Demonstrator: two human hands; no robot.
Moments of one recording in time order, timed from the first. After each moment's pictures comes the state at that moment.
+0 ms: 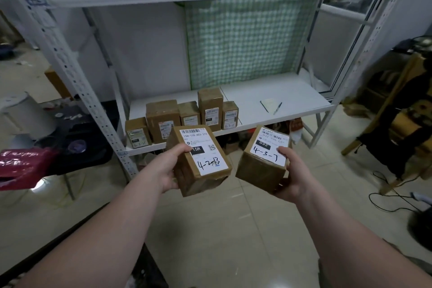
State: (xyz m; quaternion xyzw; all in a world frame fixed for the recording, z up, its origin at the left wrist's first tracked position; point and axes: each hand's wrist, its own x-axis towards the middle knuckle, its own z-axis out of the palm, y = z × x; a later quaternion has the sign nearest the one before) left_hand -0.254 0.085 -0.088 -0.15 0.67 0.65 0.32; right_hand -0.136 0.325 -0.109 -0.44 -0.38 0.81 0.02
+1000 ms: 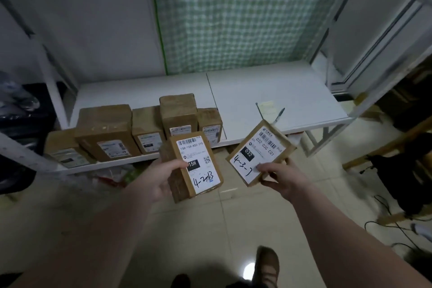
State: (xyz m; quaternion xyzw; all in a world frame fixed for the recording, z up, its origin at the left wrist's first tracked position) left_hand -0.508 0.289 -0.201 -0.23 0.65 0.63 0.36; right_hand -0.413 0.559 -0.216 -0.42 -0.54 0.73 -0.03
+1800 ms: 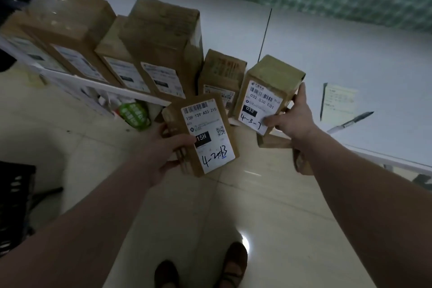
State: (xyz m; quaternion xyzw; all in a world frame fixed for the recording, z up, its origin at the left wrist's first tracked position) left_hand -0.553 0.431 -0.369 -0.35 0.60 0.70 0.17; right_hand -0.657 0.686 -0.397 -0.15 -0.80 0.56 -0.15
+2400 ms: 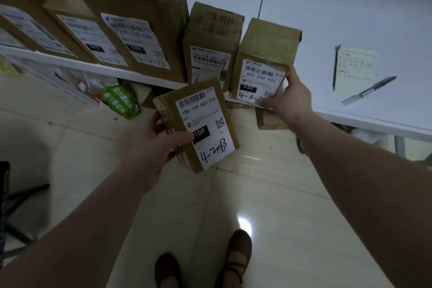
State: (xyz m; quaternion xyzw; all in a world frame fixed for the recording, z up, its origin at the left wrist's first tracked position) left_hand -0.536 0.444 -0.426 -0.31 0.60 0.72 0.13; right_hand -0.659 0.683 -0.470 -0.12 -0.90 0.40 -0.11
